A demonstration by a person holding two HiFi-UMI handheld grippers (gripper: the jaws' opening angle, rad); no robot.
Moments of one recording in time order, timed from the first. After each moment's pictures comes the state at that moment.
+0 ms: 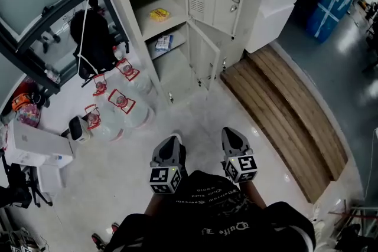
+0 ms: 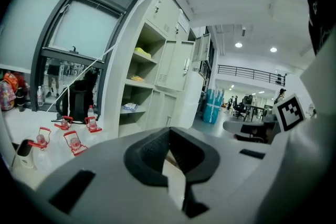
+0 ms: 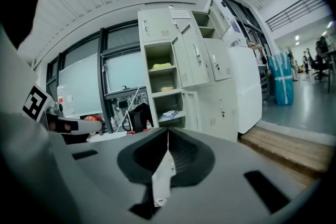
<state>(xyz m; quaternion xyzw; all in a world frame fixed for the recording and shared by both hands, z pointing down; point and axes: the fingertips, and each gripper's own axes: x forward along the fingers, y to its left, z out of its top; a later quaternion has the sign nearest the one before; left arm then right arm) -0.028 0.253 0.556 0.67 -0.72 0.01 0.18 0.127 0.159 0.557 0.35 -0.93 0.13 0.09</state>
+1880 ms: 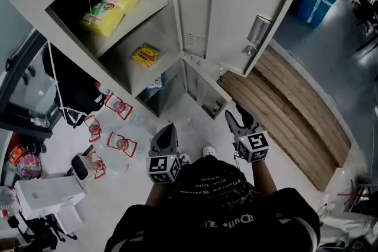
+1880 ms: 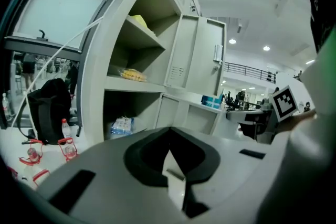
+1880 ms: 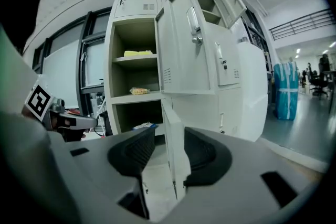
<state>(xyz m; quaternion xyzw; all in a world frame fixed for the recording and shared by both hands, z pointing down) -0.181 -0.013 0.562 0.72 -0.67 0.04 0.19 0.014 -0.110 0.542 0.39 -0.91 0.10 0.13</state>
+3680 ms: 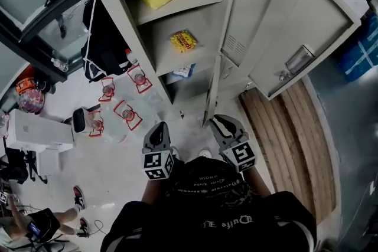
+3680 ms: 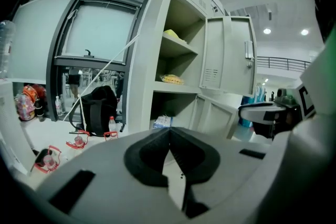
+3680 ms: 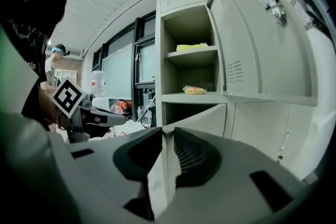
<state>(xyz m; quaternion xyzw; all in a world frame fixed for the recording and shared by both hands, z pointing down) -0.224 0.041 0.574 0.54 -0.82 0.04 0.19 -0.091 -0.065 0.544 0.10 -0.98 0.03 0.14</state>
